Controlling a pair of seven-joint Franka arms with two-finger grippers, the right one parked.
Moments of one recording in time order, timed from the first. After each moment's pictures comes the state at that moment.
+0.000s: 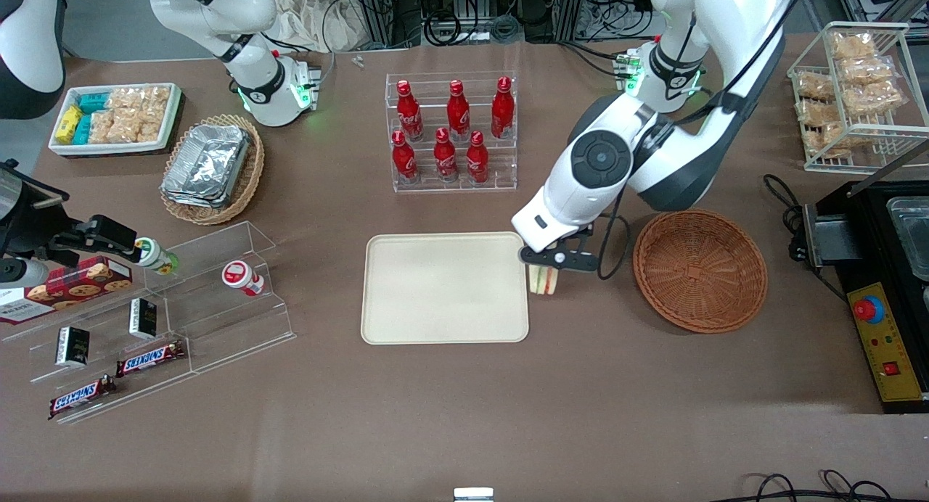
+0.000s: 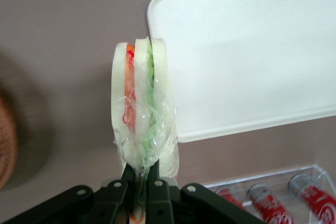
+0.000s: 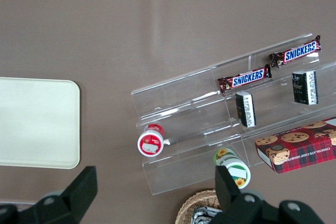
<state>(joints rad) -0.02 0.46 -0.69 -1.65 0.16 1.96 -0.58</state>
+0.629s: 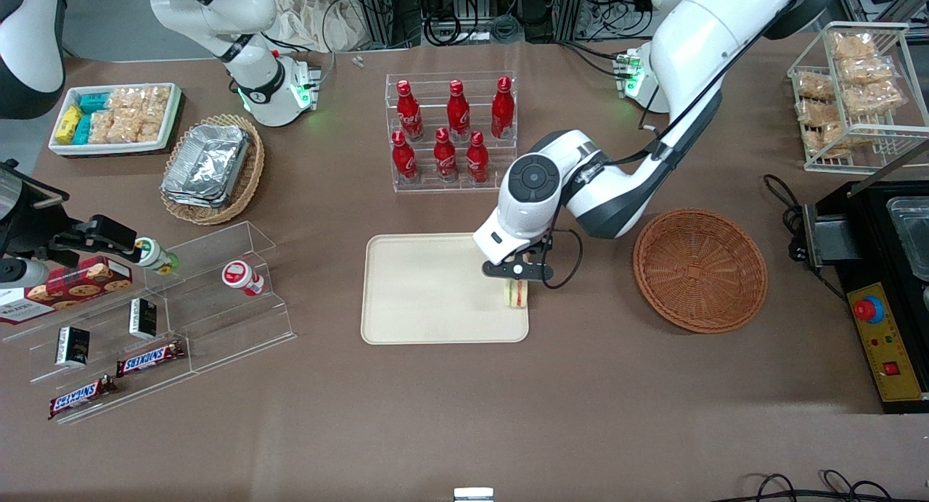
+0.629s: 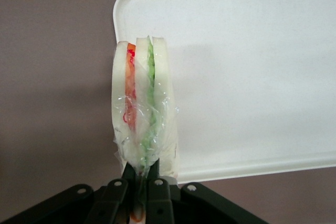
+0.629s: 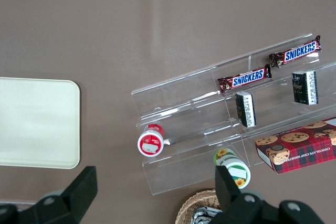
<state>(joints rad) -0.12 0.65 -0.69 -1.64 0.40 2.11 -0.83</state>
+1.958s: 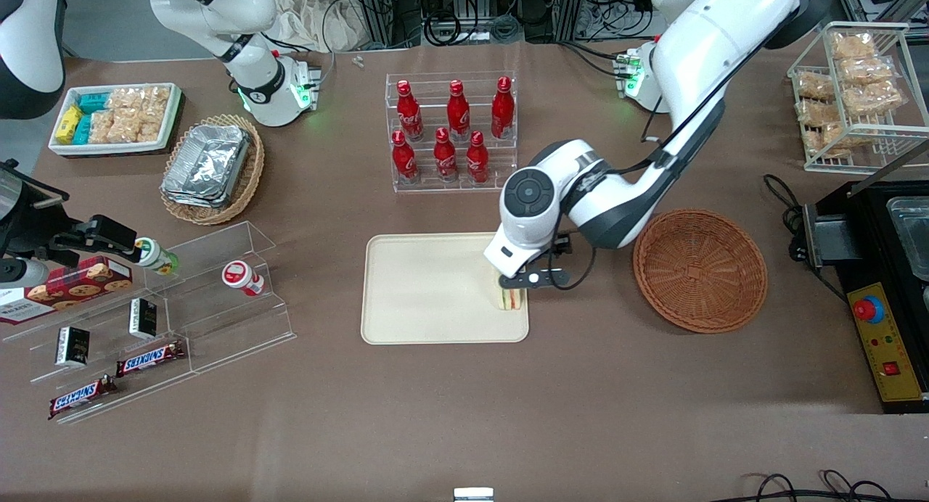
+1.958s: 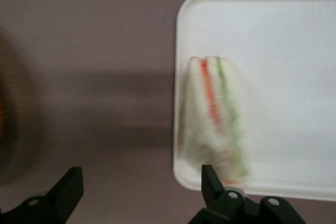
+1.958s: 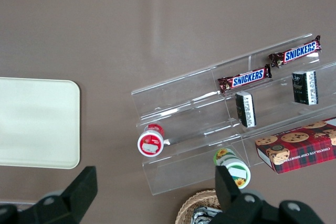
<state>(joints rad) -0.07 0.62 -0.71 -1.59 0.43 1.90 -0.92</state>
